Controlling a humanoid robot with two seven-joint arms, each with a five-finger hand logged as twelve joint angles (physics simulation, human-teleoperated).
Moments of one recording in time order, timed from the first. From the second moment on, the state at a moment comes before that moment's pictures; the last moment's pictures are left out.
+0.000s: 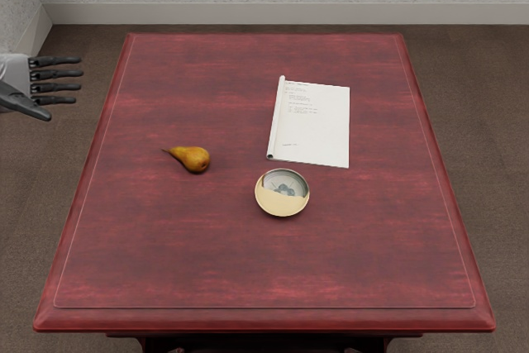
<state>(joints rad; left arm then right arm) -1.11 1.03 -0.18 -1.06 -0.17 -0.61 0.34 -0.08 0.00 0.09 0.24 -0.14 -0.03 0.11</state>
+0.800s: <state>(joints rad) -1.42 0.82 -0.22 -1.57 0.59 -0.61 0.61 -0.08 0.00 0.09 0.25 -0.14 -0.03 0.11</state>
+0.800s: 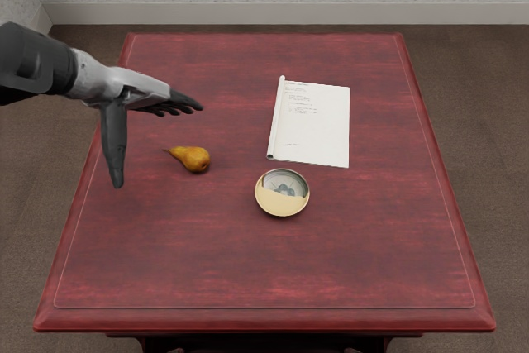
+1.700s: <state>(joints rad) -1.16 0.54 -0.15 -1.52 1.12 0.03 0.61 -0.07 0.00 0.09 0.25 -0.14 -0.03 0.11</state>
